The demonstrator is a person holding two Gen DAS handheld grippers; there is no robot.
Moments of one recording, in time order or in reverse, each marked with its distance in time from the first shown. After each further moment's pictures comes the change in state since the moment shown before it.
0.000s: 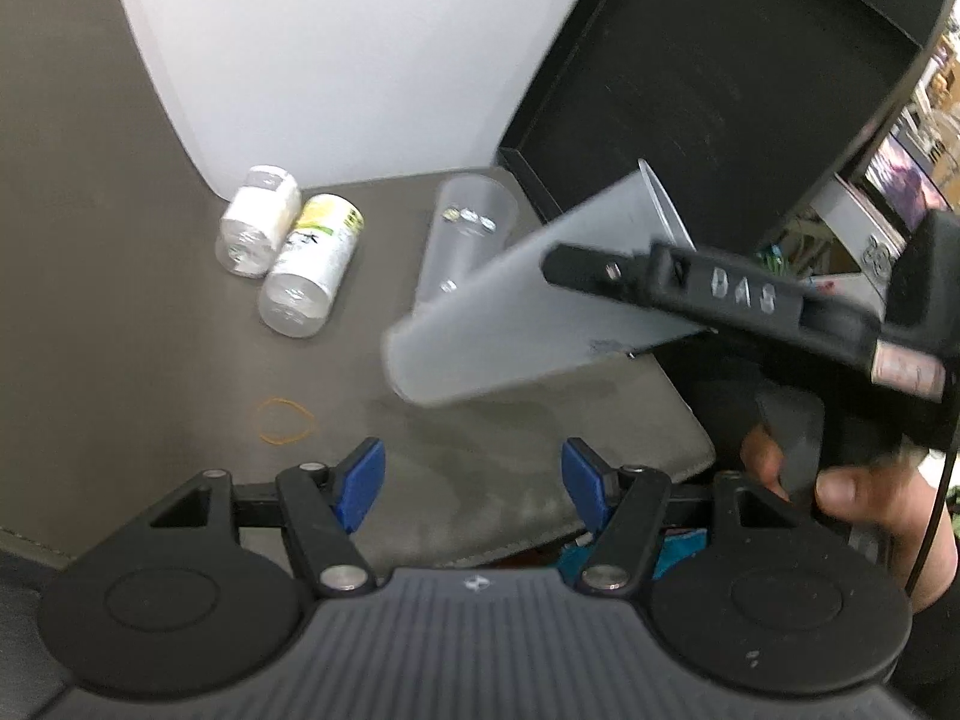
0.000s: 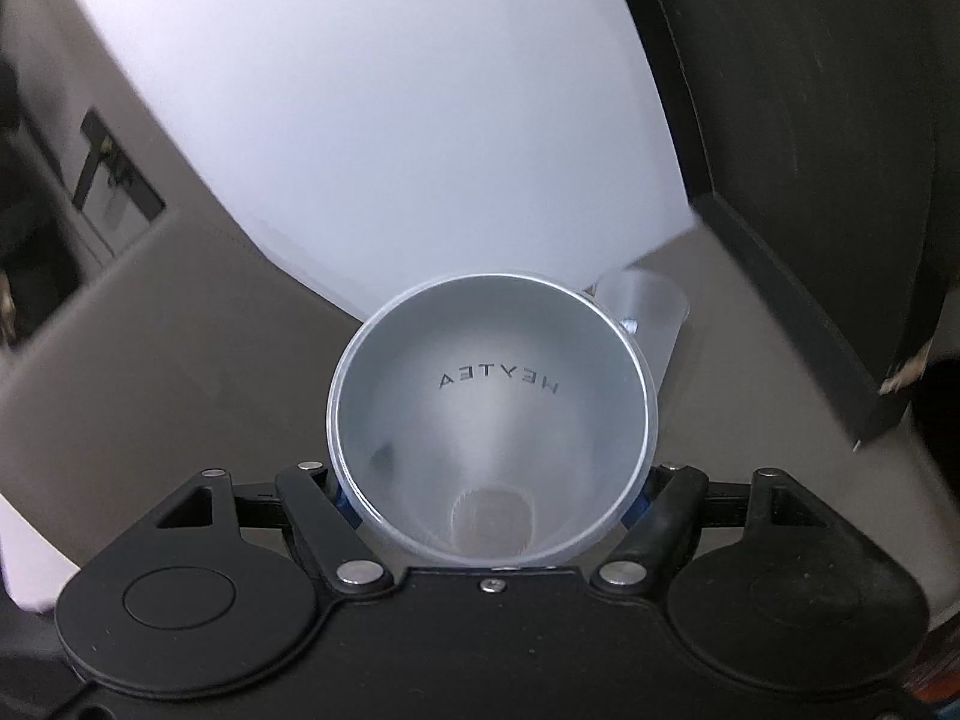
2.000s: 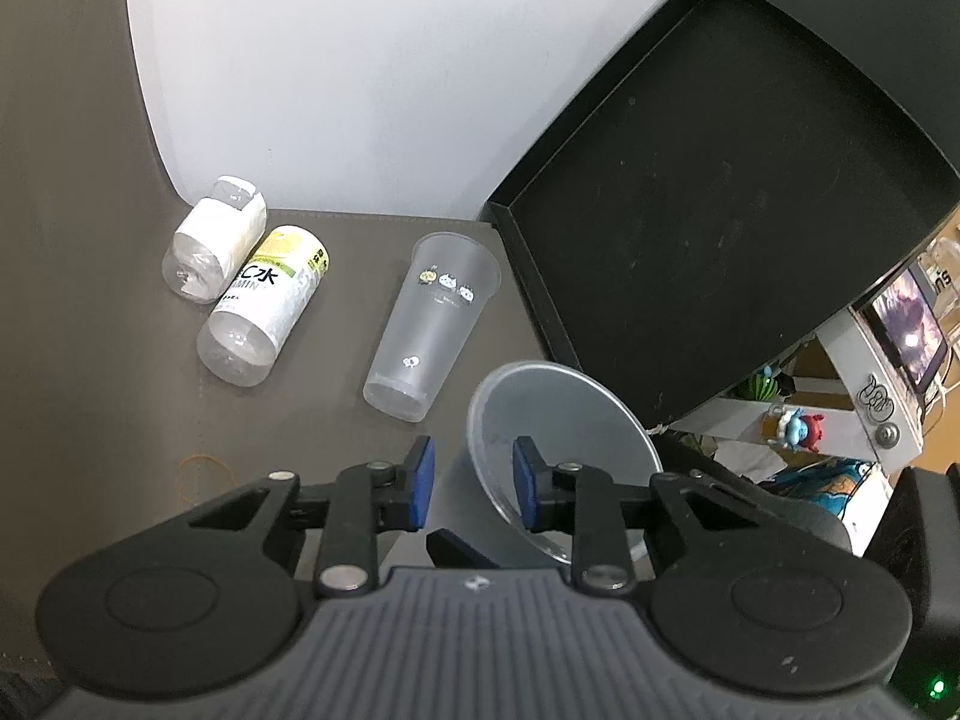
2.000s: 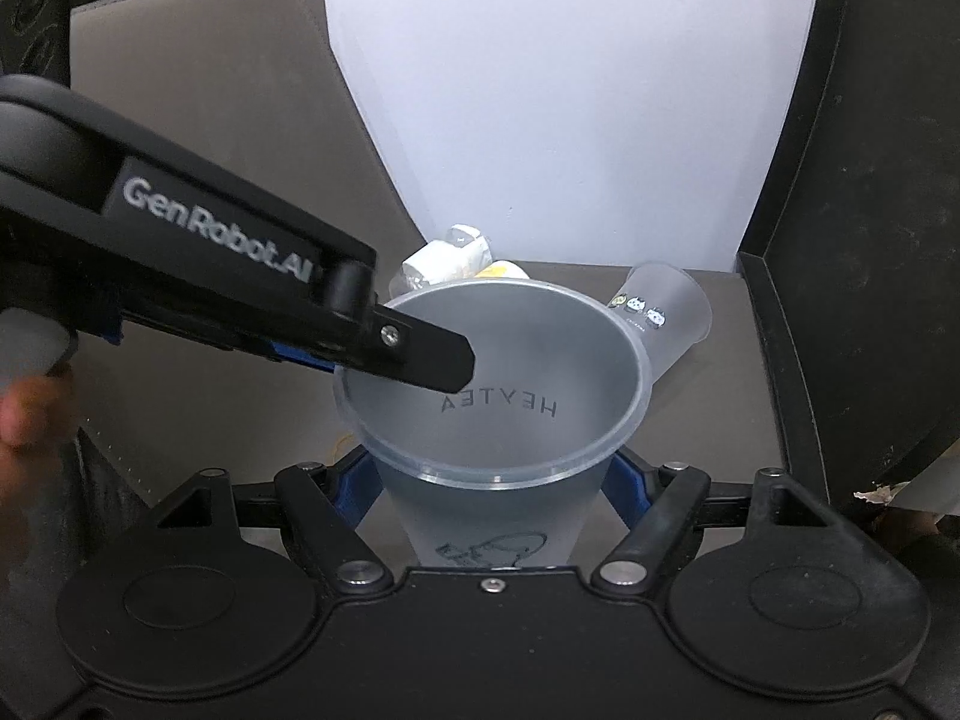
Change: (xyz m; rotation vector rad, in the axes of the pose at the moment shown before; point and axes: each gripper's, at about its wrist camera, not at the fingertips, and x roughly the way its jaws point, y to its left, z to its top) left arm 0.045 0.014 0.038 -0.163 -0.069 -0.118; right arm 0.025 0.059 -0.025 -0.497 0.143 -0.133
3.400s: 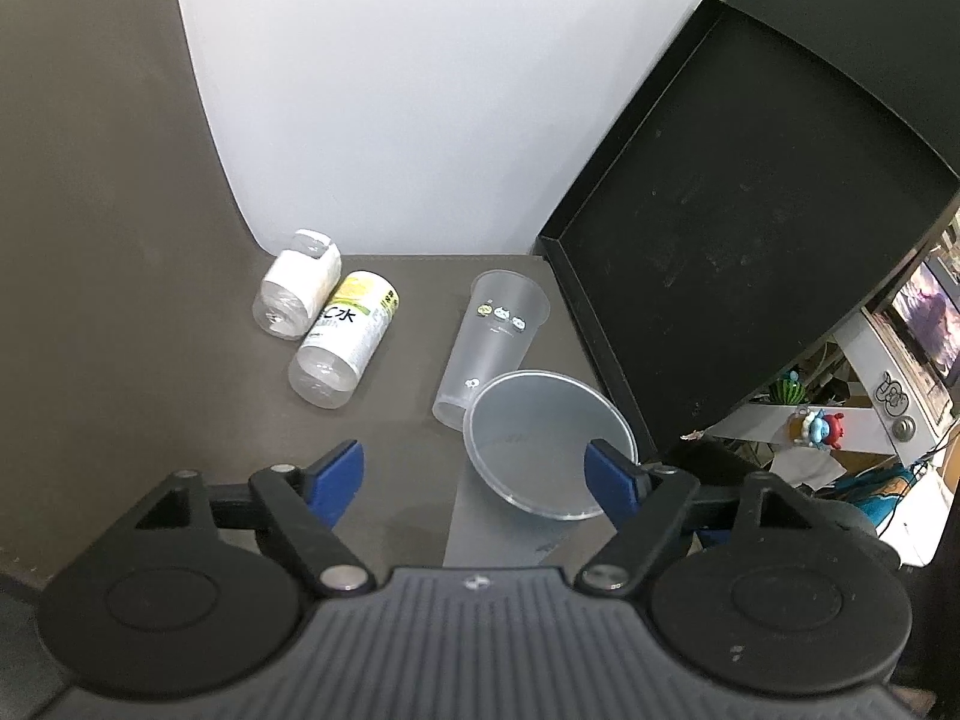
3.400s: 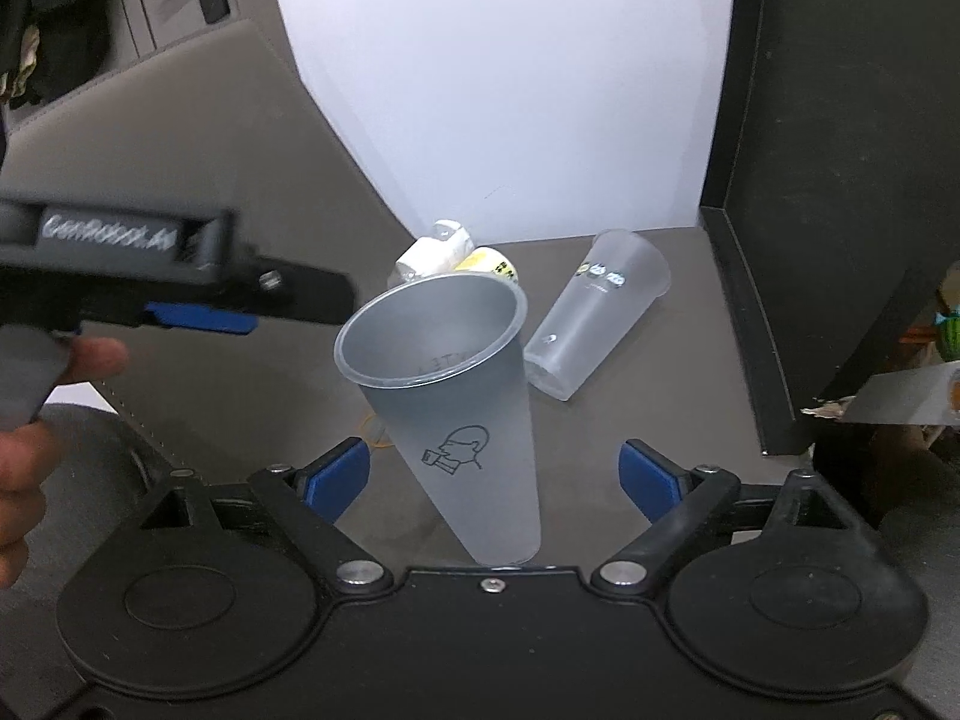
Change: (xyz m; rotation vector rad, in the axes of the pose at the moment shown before) left arm -0.058 -0.018 -0.007 0.042 -0.067 0.163; right arm -0.030 -0.032 0.005 0.151 0.040 0.020
